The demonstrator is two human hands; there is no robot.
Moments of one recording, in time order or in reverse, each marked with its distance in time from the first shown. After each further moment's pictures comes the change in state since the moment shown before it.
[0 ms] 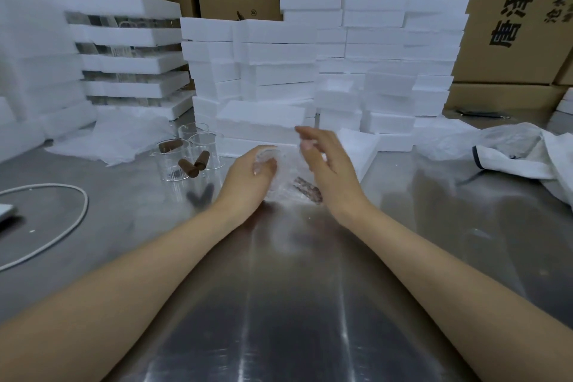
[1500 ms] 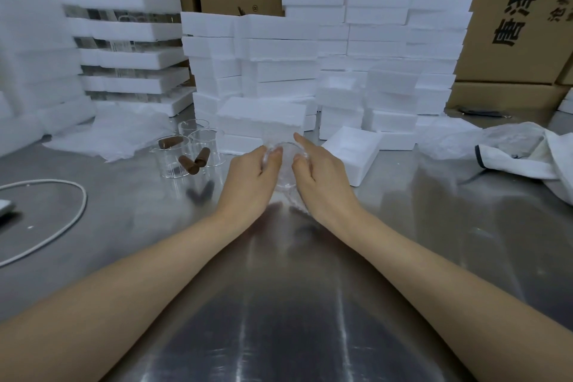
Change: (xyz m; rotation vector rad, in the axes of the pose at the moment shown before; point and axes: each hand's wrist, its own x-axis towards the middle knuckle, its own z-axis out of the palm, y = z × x) left_hand -0.013 0.008 0.004 0.168 0.140 0.187; right_hand -0.004 0.000 0.013 -0.309 -0.074 0.109
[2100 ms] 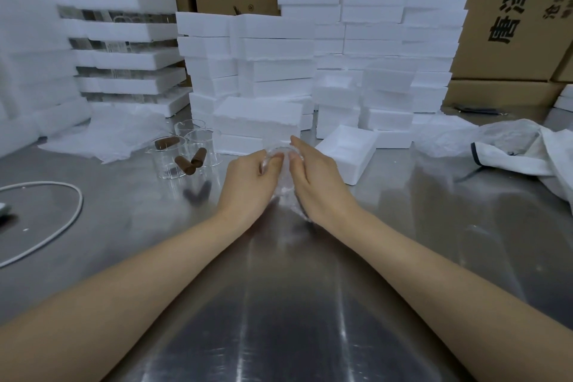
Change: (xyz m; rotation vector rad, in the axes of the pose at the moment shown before) left_hand 0.001 -0.004 0.004 0.037 -0.012 -0.041; right_hand 0.003 0.004 0.002 -0.064 -0.054 -0.021
